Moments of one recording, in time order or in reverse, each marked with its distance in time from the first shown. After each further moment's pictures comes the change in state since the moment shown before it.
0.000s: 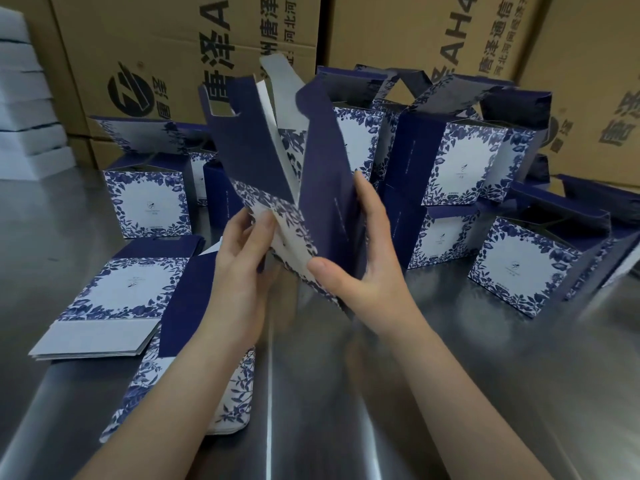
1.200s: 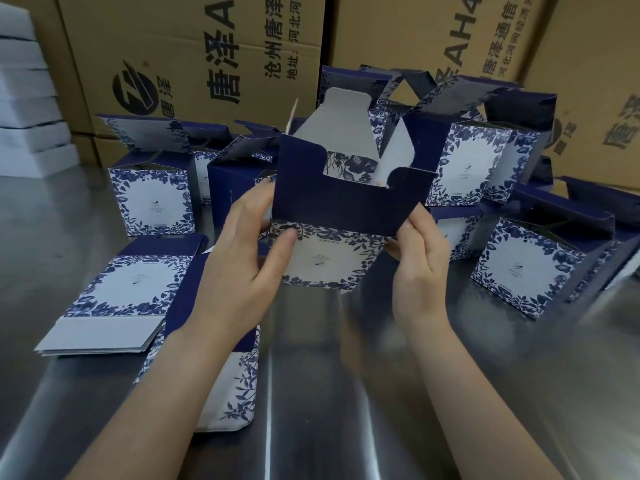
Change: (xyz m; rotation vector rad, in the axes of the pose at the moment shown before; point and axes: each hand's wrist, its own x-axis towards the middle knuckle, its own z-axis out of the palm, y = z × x) left_hand 0.008 0.004 -0.023 0.797 -0.220 0.673; right_hand 0.006 0.003 -0.013 0.167 0.367 0.029
